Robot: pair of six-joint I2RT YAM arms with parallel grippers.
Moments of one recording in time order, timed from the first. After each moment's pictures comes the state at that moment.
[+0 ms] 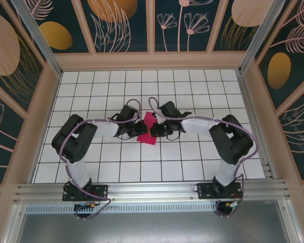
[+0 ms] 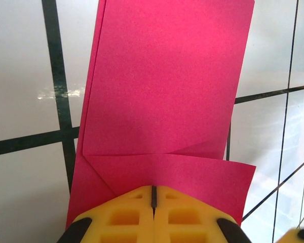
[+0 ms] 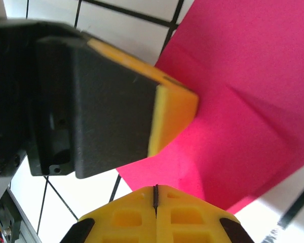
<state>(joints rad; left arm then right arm) -0.56 1.84 0.86 0.04 0.42 -0.76 0.70 1.78 1.00 -0.24 -0.50 0.45</state>
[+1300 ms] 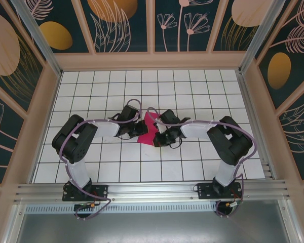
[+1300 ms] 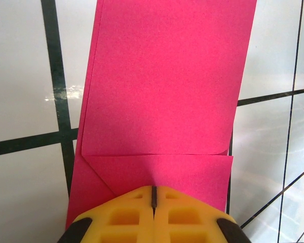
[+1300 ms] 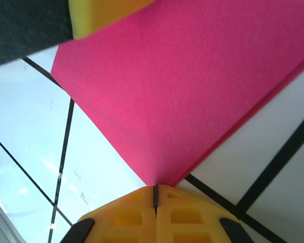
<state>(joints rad) -0.57 1.84 0.87 0.02 0.38 -0.76 0.73 1.77 0.91 -0.31 -0.48 0.41</state>
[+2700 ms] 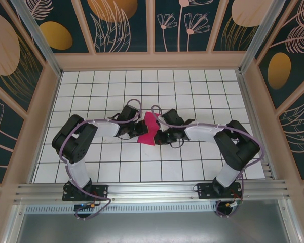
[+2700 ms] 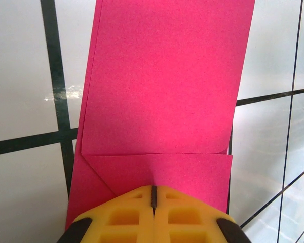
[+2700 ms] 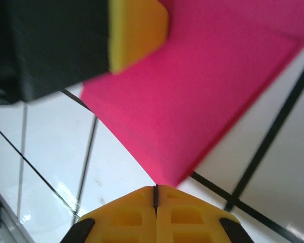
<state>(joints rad) -0.57 1.84 0.87 0.02 0.39 -0.76 0.72 1.68 0.86 -0.21 -0.44 0.49</state>
